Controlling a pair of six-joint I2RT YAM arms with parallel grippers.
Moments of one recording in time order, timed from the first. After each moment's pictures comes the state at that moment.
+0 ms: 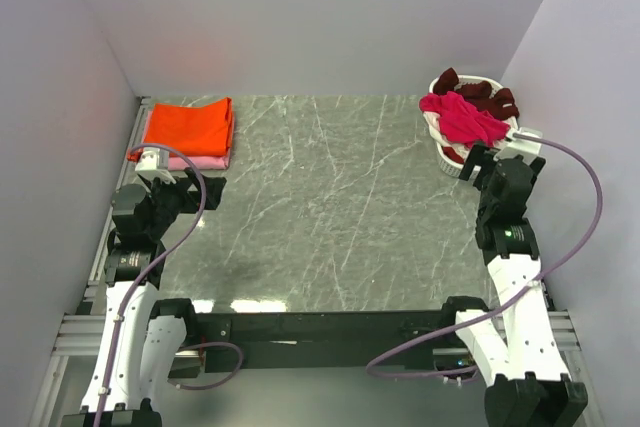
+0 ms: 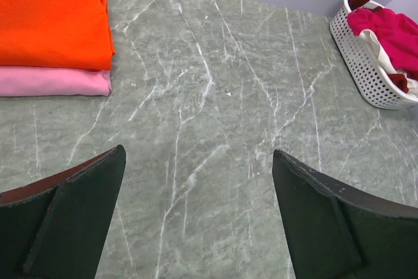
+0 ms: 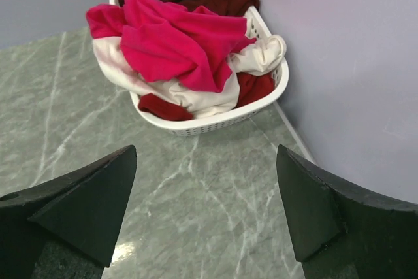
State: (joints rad) left arm 0.07 0.60 0.61 -0.18 0.38 -0.33; right arm -0.07 0.75 0.76 -0.21 0.33 0.07
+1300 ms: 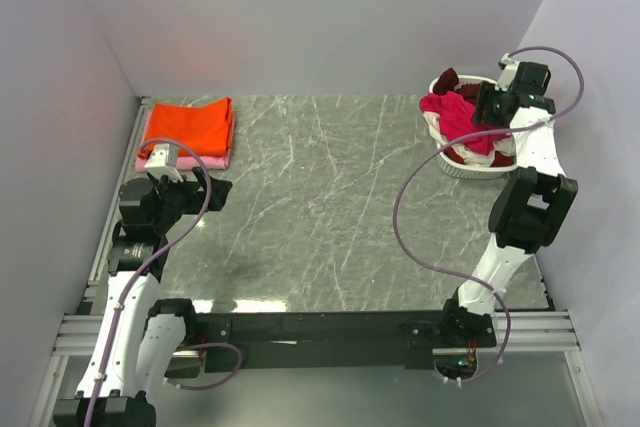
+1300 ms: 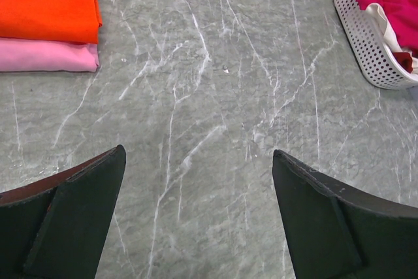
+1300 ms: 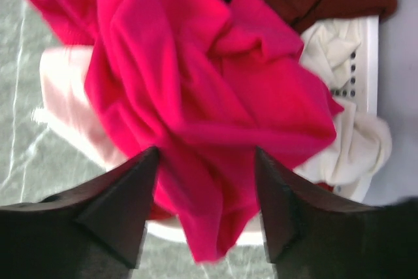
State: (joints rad) left arm 0.03 0.67 0.61 -0.21 0.38 -0.33; right arm -0.31 1.89 1.74 -0.61 -0.20 -0.12
